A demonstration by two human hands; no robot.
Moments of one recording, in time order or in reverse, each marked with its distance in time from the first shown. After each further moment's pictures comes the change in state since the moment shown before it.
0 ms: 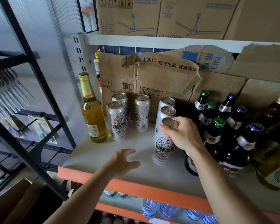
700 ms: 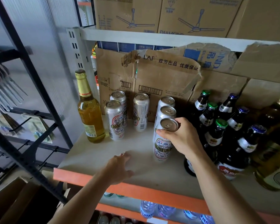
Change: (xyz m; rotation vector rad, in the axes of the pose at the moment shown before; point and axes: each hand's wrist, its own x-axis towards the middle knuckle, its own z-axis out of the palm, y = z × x) left_hand 0.008 -0.019 0.010 0.363 -0.044 0.064; right_hand 0.001 0.010 0.007 -0.010 0.002 0.043
